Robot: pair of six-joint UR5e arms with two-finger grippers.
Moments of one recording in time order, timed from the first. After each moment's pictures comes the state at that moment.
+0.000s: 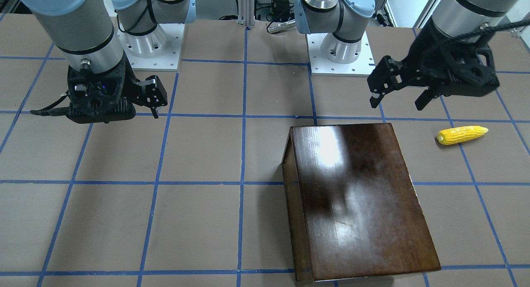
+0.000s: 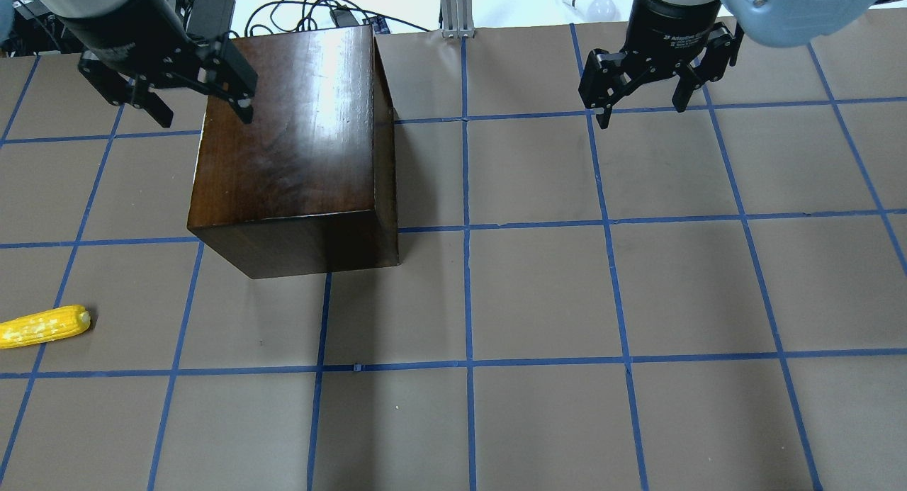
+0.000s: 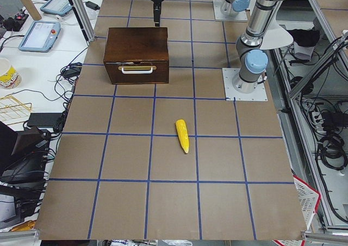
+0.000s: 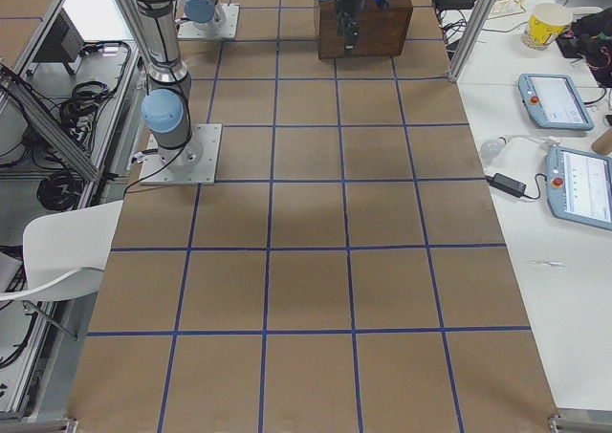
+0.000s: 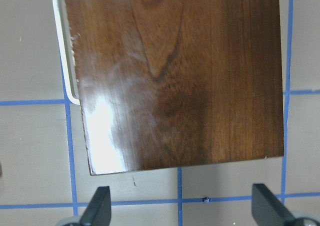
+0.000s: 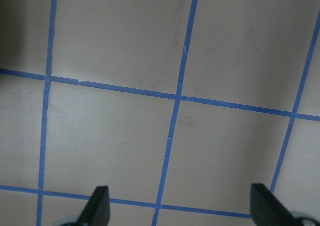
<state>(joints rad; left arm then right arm) -1.43 -1.66 -1.36 -1.66 1.48 0.12 1.64 -1.41 1.41 -1.52 -1.62 -0.10</state>
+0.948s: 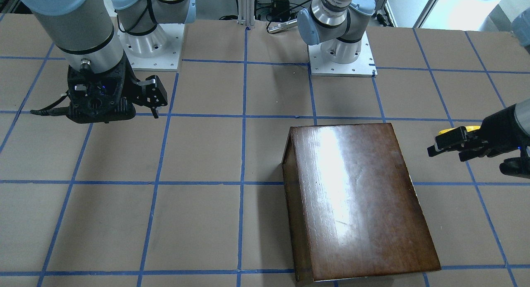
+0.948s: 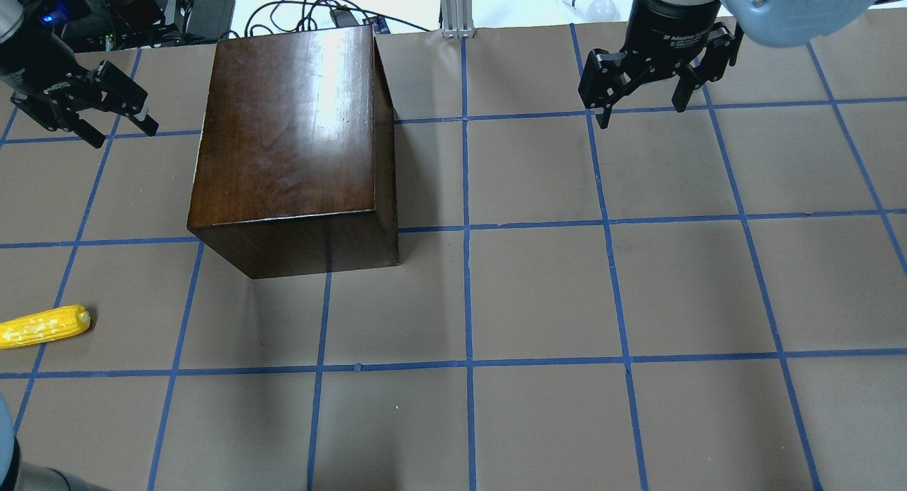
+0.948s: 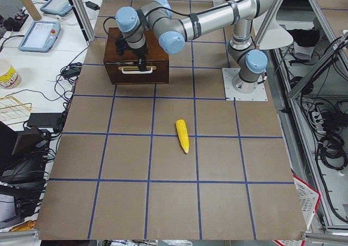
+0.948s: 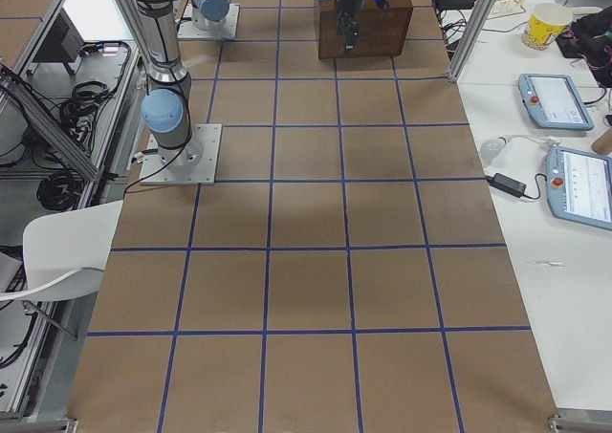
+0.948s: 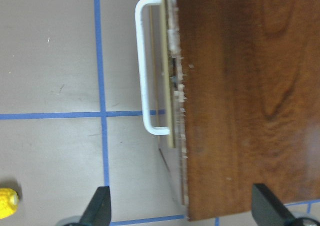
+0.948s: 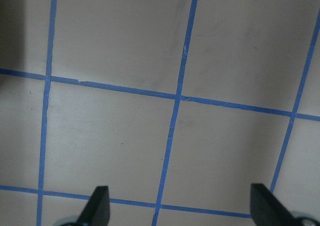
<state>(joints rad) -1.12 -1.89 -1.38 -1.66 1.38 0.48 1.64 -1.41 1.41 -1.52 -1.62 -0.10</state>
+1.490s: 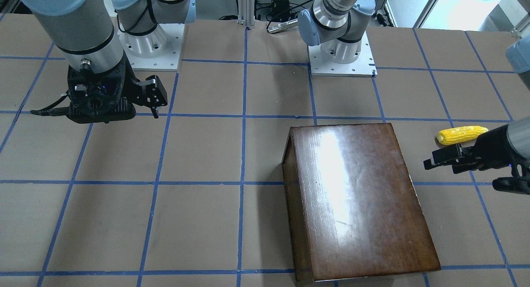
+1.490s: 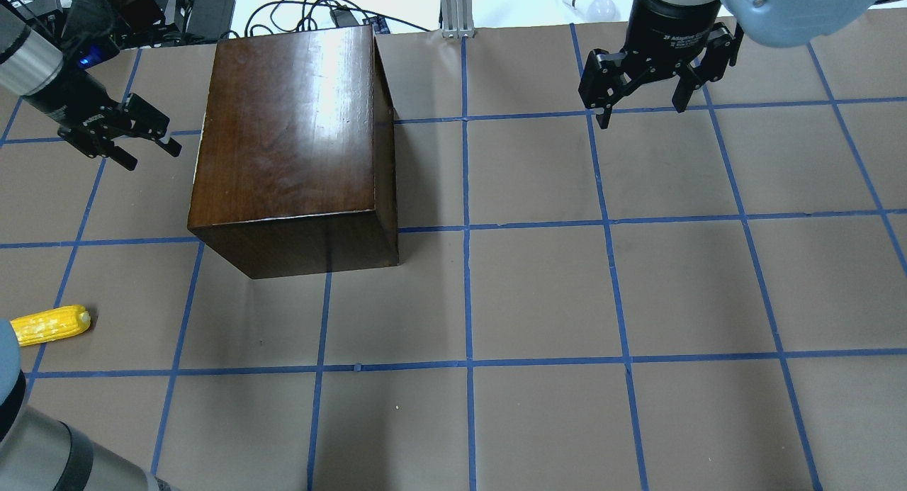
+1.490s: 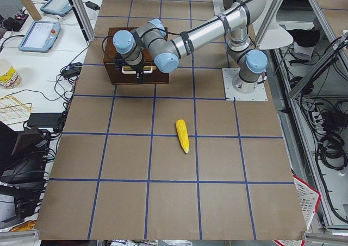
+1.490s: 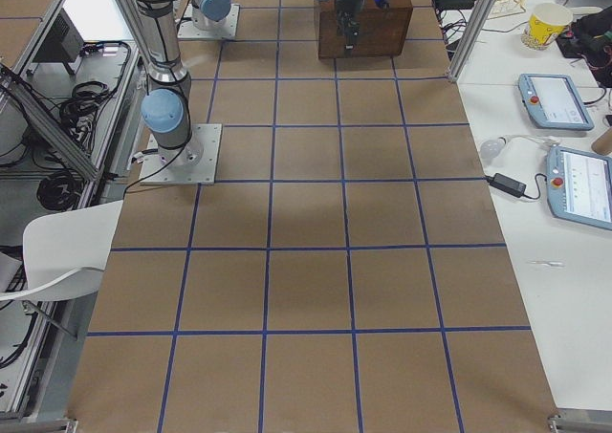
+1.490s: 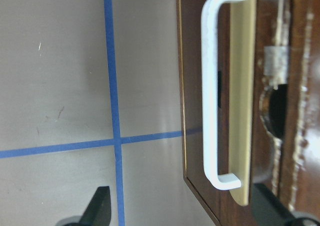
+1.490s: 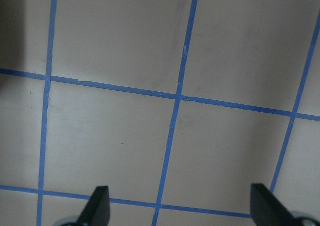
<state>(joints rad) -1.10 -1.98 -1.45 -1.54 1.33 0.50 1.64 -1.41 1.41 -1.52 -1.62 -0.10</state>
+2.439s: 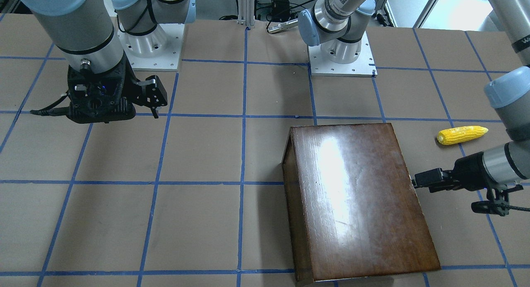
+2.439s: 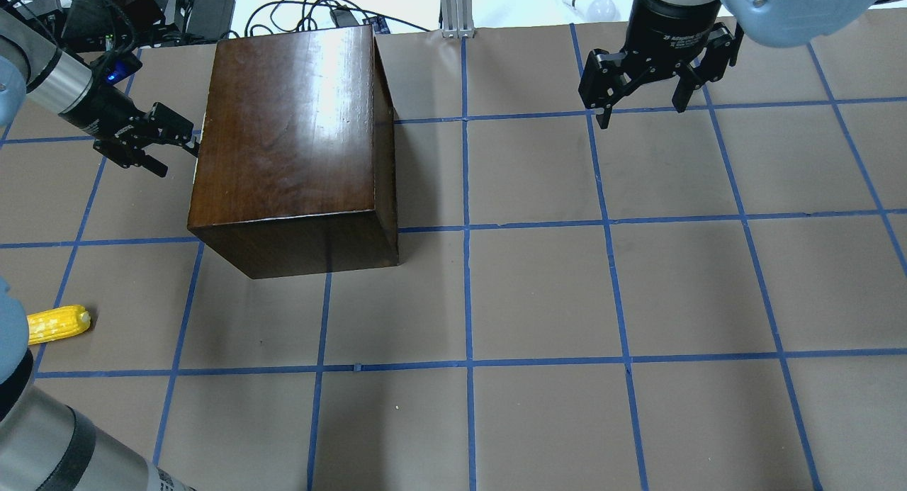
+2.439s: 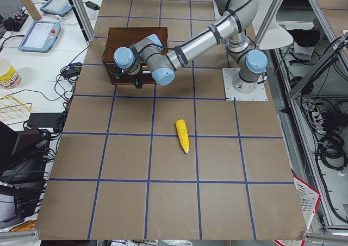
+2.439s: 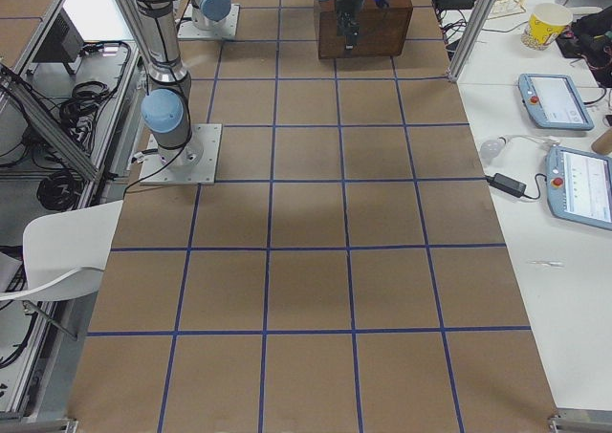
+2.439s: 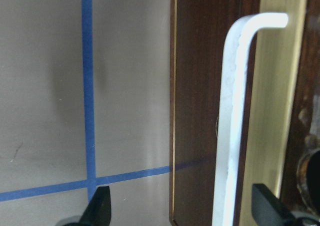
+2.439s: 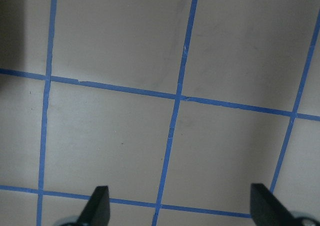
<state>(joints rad) -1.10 -2.03 -1.48 -1.48 1.23 0.46 1.64 -1.41 1.41 -1.52 -1.62 -0.10</state>
